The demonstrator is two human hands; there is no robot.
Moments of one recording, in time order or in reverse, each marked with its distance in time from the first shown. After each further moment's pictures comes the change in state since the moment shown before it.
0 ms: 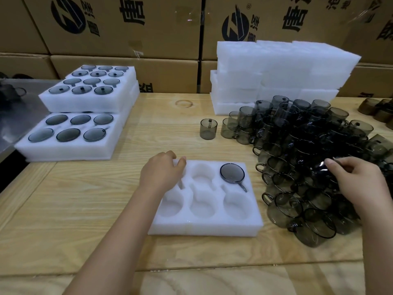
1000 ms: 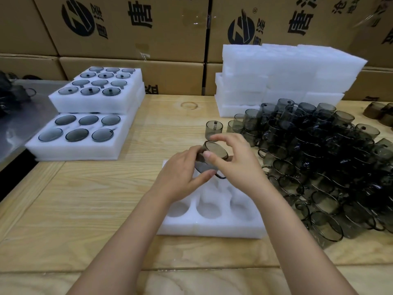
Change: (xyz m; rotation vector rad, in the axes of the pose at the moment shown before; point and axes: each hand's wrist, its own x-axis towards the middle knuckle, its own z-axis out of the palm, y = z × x) left_hand -0.022 0.011 -0.013 -0.234 0.061 0.627; right_hand -0.080 -0.143 0.101 0.350 -0.507 -0.488
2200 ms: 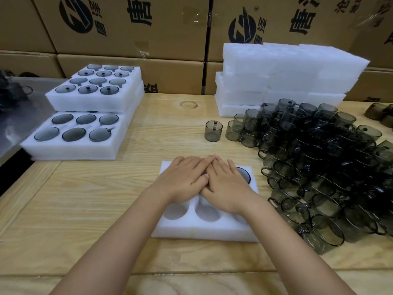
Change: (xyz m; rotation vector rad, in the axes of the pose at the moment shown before) left_hand 0.008 -0.007 0.007 0.248 -0.456 -0.038; right_hand -0.001 0.047 0.036 -0.765 -0.425 -0.114
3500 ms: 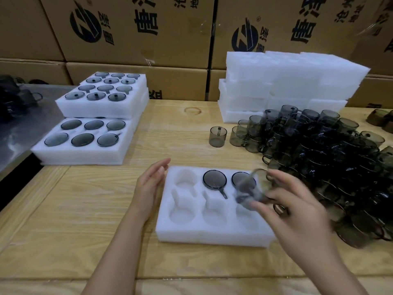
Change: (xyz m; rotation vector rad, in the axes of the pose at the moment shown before) left_hand -0.047 -0.053 0.028 -1.498 0.635 -0.332; right_hand -0.112 -0.002 -0.042 0.429 0.741 0.133
